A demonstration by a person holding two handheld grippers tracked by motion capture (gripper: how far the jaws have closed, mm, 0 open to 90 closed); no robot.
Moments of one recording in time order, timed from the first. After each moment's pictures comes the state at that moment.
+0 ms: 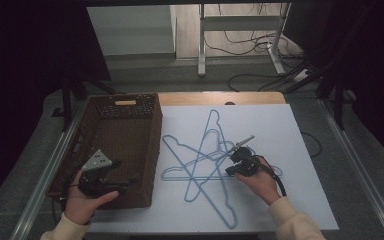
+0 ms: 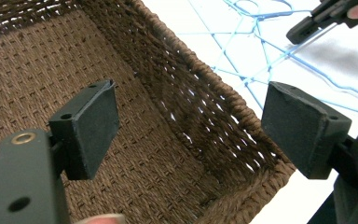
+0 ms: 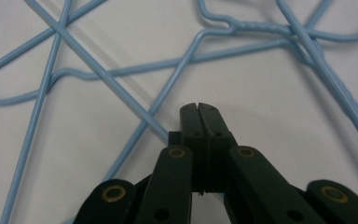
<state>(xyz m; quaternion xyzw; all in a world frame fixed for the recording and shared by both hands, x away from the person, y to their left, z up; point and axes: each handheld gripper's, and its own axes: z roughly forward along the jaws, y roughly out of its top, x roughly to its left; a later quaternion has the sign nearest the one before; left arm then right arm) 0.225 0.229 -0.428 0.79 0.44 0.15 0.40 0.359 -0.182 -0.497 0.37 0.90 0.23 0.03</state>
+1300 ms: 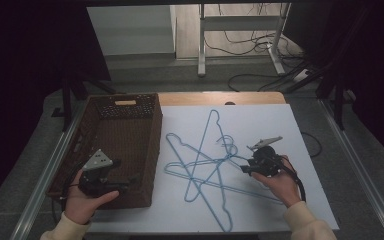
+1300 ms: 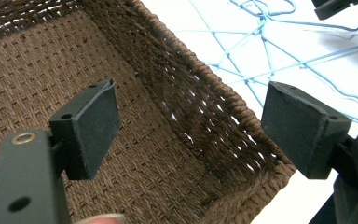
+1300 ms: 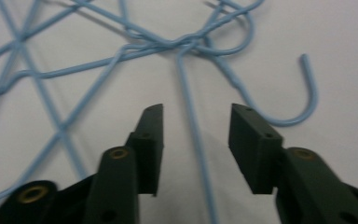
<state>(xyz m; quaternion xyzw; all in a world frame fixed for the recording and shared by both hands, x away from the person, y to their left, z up) 0.225 0.227 -0.427 0.79 0.44 0.15 0.40 0.353 -0.236 -0.477 0.39 0.87 0.28 0.10</state>
